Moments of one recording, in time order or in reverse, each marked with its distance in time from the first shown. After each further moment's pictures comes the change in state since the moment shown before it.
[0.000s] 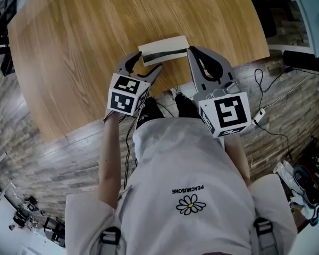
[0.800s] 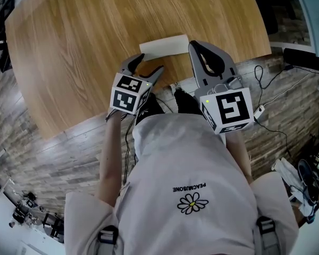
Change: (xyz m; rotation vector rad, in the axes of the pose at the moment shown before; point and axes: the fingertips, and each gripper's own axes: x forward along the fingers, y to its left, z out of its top) left arm 0.009 -0.012 -0.030 -0.054 0.047 -0.031; right arm 0.003 -0.002 -0.004 -0.004 0.018 0.006
